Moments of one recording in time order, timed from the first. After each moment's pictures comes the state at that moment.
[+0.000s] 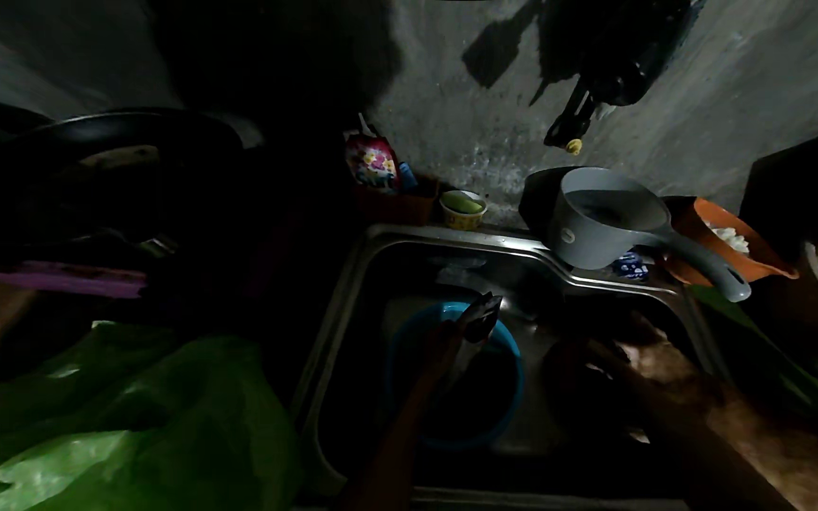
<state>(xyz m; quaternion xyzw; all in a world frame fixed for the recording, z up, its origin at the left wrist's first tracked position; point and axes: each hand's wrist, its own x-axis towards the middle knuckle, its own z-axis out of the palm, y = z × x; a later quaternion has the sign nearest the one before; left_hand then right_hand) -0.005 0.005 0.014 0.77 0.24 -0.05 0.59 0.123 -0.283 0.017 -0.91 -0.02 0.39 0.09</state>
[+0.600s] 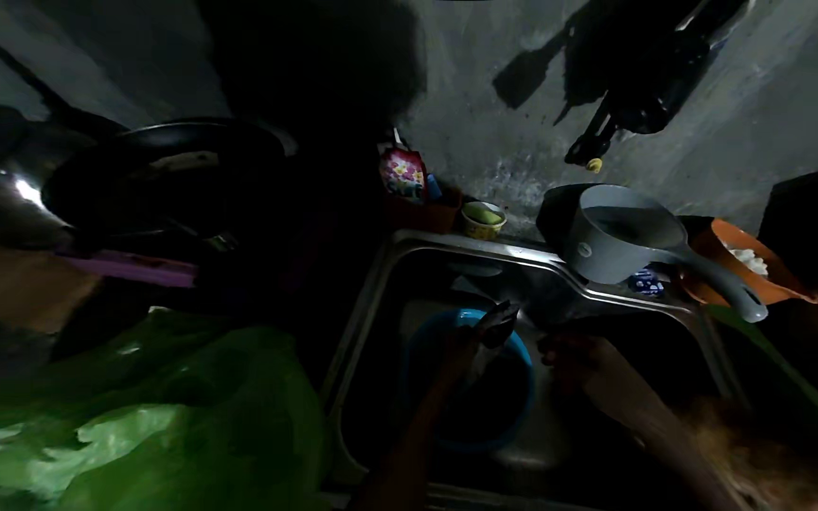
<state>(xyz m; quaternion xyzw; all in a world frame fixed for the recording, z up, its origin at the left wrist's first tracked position) -0.002 0.009 0.014 0.76 0.20 -0.01 0.62 0.038 -0.194 0.160 -0.86 -0.15 0.30 0.39</state>
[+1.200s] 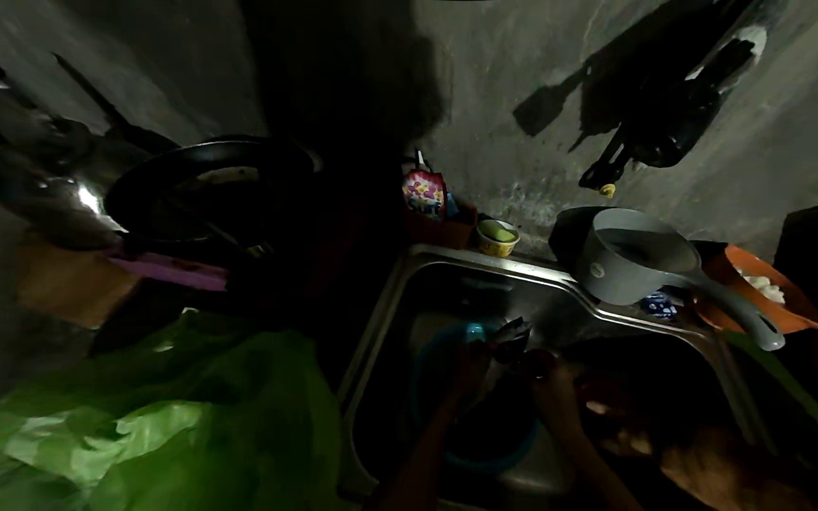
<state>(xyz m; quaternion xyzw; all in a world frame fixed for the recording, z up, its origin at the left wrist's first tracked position) -0.003 0.009 0.029 0.77 0.23 -0.06 0.59 0.021 -0.139 0.089 -0.88 -0.06 0.17 0.44</state>
